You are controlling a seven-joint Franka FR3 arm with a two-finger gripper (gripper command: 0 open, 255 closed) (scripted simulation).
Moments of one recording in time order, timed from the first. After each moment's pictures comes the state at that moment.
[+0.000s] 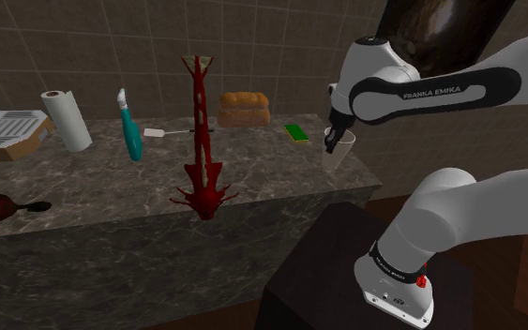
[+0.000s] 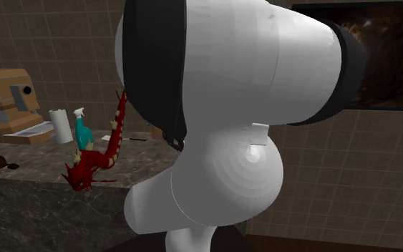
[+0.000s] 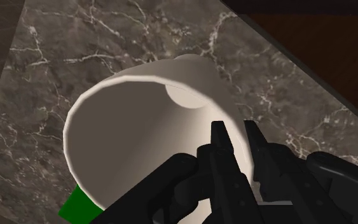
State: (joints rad) arm -0.16 -0.78 -0.17 -2.81 -0.34 2.13 -0.15
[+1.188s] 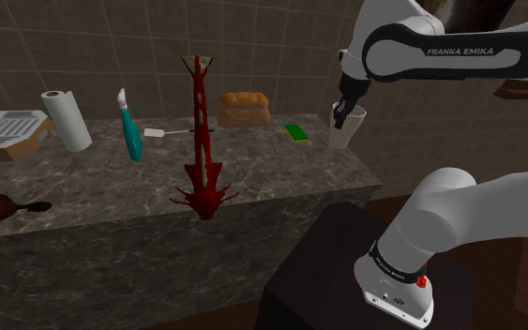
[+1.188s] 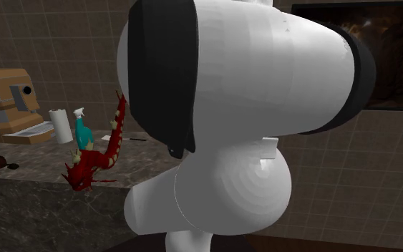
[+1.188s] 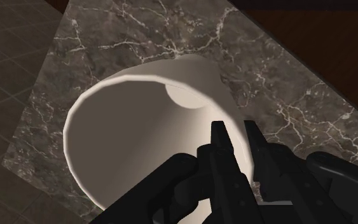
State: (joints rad) arm -0.14 -0.82 -0.15 -2.60 -0.29 1.88 -0.20
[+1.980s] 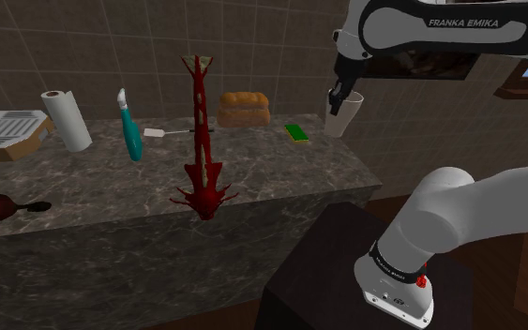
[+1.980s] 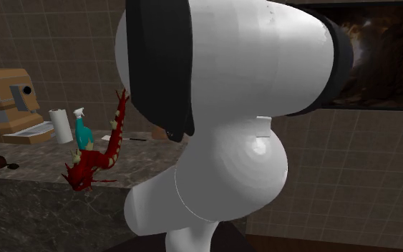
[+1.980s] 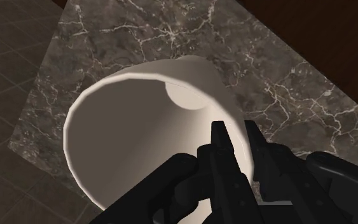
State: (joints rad) arm -0.12 -0.76 -0.10 -2.45 -0.25 1.78 -0.18
